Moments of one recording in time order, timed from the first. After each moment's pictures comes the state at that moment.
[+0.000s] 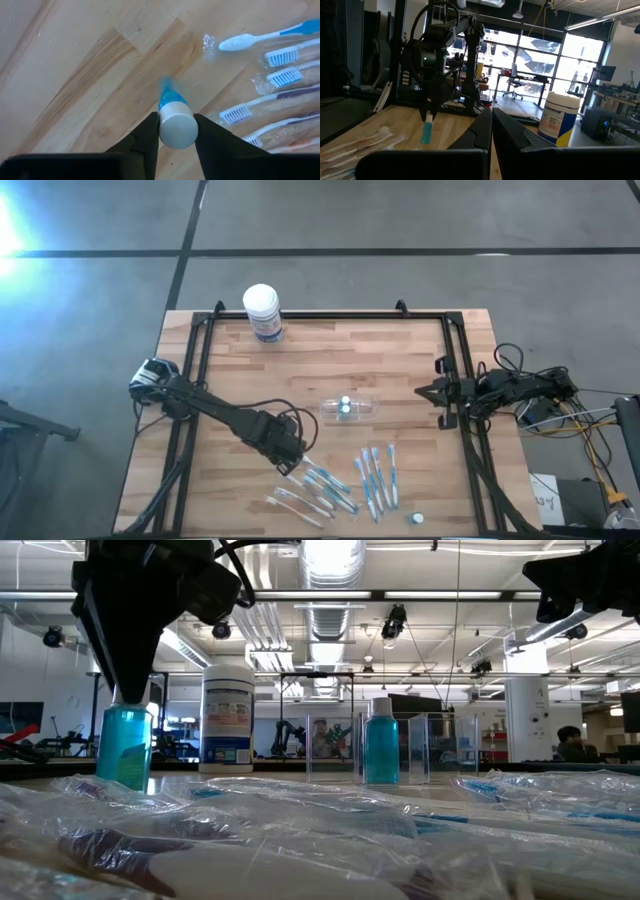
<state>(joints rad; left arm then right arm) -0.39 1.72 1.32 -1.03 -0.02 -1.14 0.22 0.00 0.09 0.09 0.20 -0.19</state>
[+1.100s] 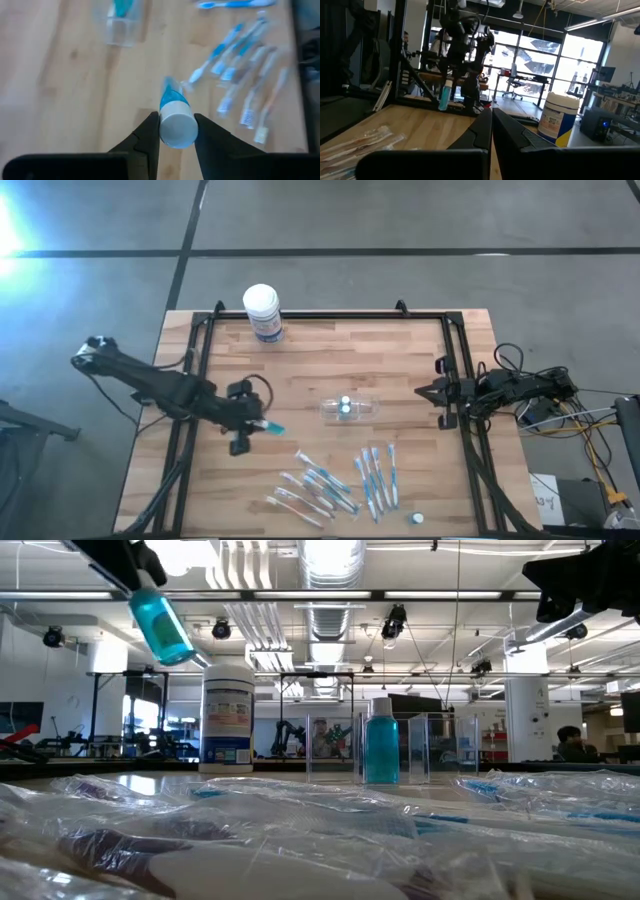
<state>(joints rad) -0.39 1.06 0.96 -0.79 -0.19 -0.47 0.22 0.00 0.09 0.09 0.20 -0.20</state>
